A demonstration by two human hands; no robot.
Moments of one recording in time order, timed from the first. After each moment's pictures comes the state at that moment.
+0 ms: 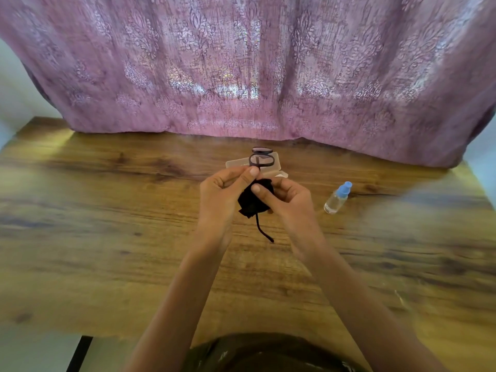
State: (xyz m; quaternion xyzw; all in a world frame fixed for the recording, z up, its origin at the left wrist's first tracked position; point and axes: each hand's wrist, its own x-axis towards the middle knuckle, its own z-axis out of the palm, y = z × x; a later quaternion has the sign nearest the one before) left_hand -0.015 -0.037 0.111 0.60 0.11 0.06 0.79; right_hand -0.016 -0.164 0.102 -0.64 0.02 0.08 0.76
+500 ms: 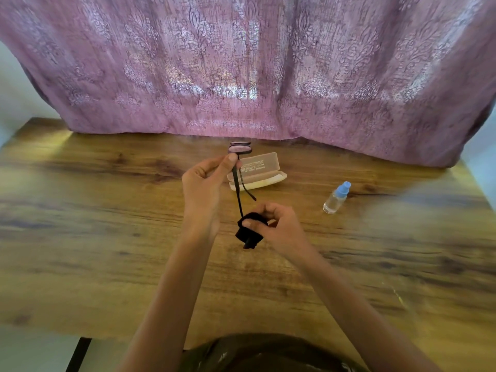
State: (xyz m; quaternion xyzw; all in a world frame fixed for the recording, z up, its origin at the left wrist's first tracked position) left_hand -0.003 -0.022 0.117 0.62 0.16 0.12 0.76; right_hand -0.021 -0.165 0.058 -0.78 -0.05 0.13 0.61
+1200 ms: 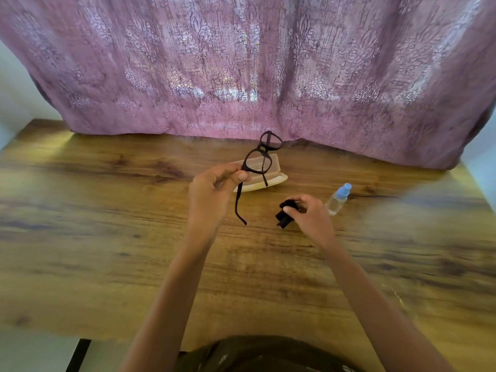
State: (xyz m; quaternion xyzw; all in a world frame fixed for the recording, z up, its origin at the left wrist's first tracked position) left_hand -0.011 -0.021 0.116 0.77 0.09 0.11 0.62; right_hand 0.028 -0.218 0.017 -0.88 0.05 0.07 0.46
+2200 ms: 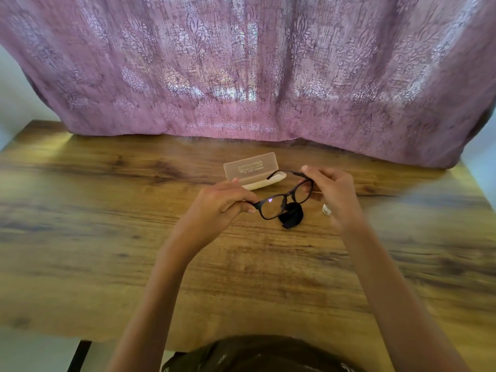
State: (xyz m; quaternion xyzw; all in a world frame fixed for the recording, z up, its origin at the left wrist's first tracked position) left_hand -0.021 -0.003 0.112 0.89 -0.25 0.12 0.37; right_hand 0.039 -0.235 0.084 -0.70 0.13 0.03 0.71
